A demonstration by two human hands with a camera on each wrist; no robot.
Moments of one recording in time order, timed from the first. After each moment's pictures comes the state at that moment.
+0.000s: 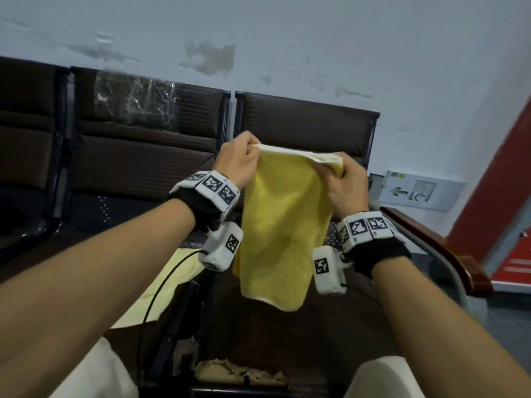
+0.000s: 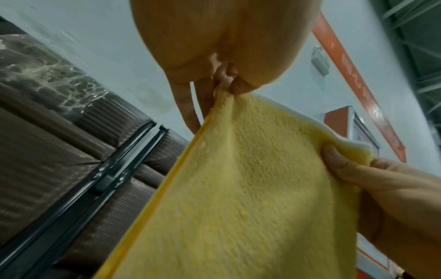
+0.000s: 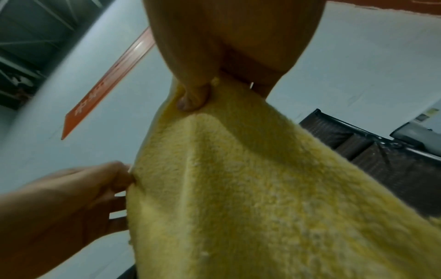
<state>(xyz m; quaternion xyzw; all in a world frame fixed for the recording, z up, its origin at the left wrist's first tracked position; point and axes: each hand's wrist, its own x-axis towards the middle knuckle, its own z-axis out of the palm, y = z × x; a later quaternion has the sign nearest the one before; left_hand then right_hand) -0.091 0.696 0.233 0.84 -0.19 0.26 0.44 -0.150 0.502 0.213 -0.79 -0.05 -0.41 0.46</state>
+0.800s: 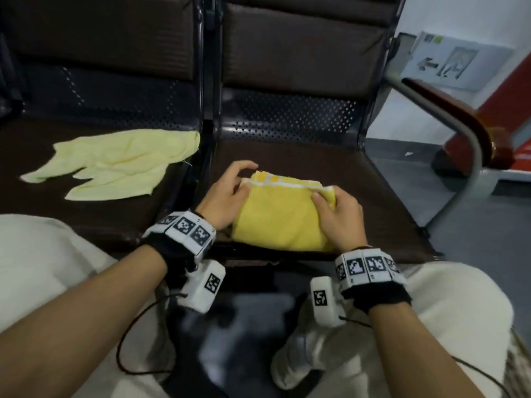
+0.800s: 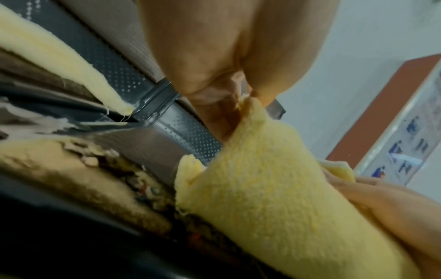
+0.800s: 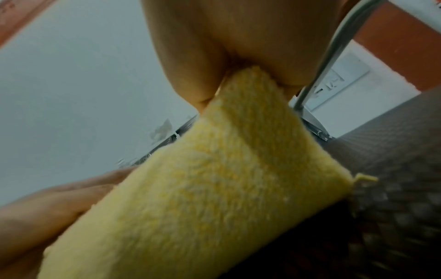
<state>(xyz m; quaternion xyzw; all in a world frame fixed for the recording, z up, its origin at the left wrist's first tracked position) -0.203 0.705 -0.019 0.82 -0.20 -0.04 0.53 -0.276 0.487 -0.016 -0.90 0.12 -0.18 0.39</state>
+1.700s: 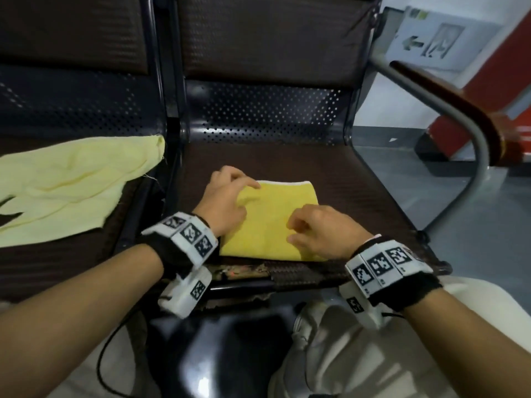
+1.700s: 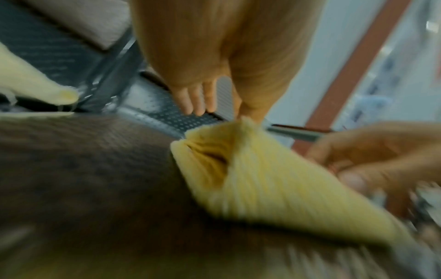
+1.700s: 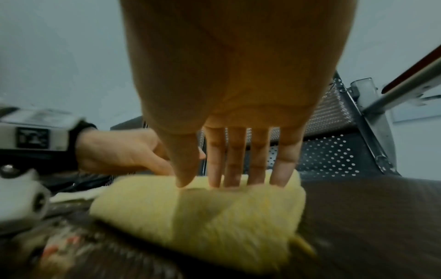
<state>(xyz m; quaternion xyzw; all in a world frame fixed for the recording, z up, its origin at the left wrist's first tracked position) -0.130 0.661 -0.046 0.91 -0.29 -0.05 0.31 -0.229 0.461 -0.013 -0.98 -0.03 0.13 0.13</state>
